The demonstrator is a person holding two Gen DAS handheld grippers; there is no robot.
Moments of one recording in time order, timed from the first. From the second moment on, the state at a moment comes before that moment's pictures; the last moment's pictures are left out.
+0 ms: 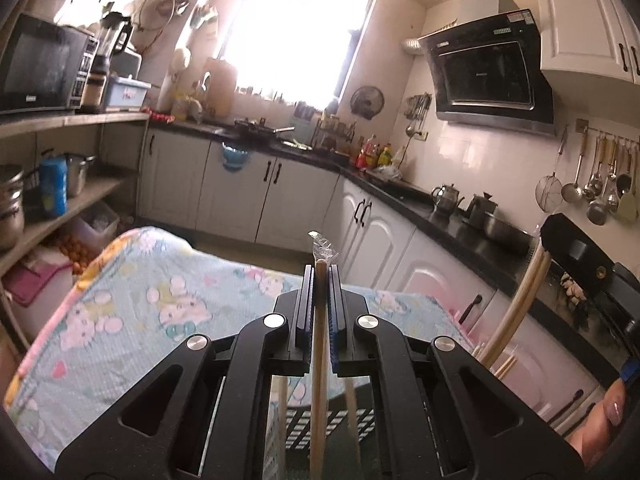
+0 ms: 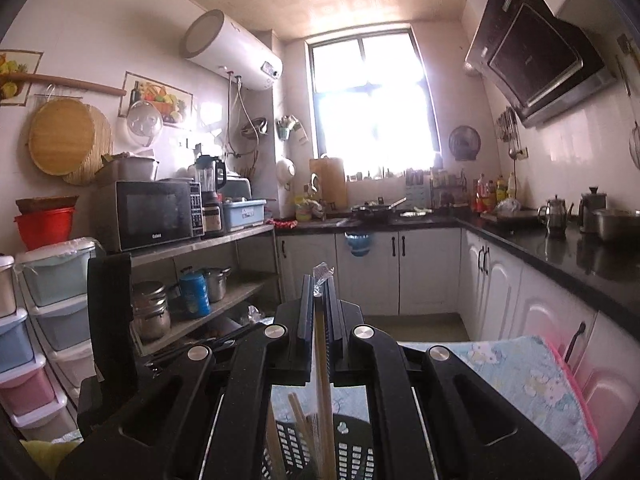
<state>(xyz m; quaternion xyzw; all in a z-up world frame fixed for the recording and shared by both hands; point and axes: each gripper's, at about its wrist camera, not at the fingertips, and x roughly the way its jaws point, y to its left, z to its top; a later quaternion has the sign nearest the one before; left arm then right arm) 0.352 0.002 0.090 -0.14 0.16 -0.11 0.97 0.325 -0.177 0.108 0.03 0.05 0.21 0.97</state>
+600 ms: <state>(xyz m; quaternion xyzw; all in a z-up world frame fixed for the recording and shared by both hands) 0.342 0.008 0.062 -0.13 0.21 -0.12 0.96 0.337 -0.178 0.059 0.05 0.08 0.20 0.98</state>
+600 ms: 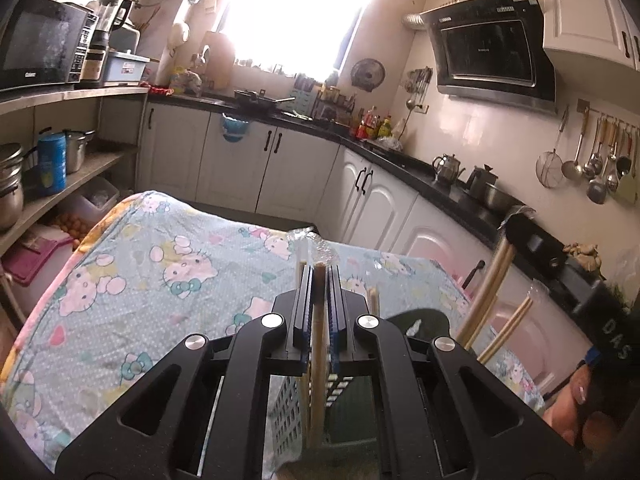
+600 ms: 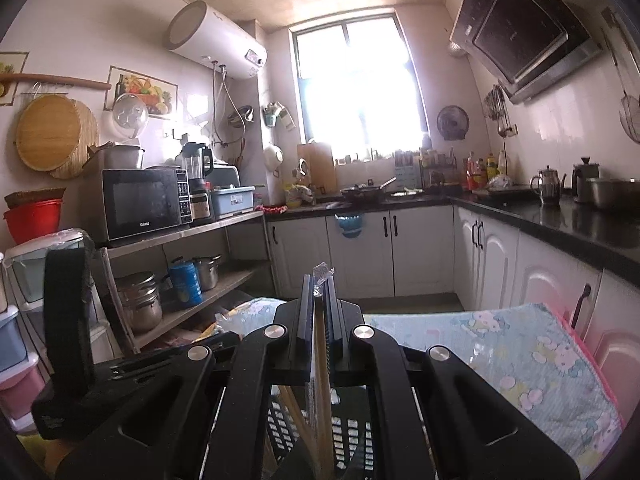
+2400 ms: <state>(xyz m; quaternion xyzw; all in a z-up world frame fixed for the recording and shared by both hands) 0.237 -0.010 0.056 -0.11 0.27 -0.12 0.95 0.244 -0.240 0.026 0.04 0.22 0.20 0.95</state>
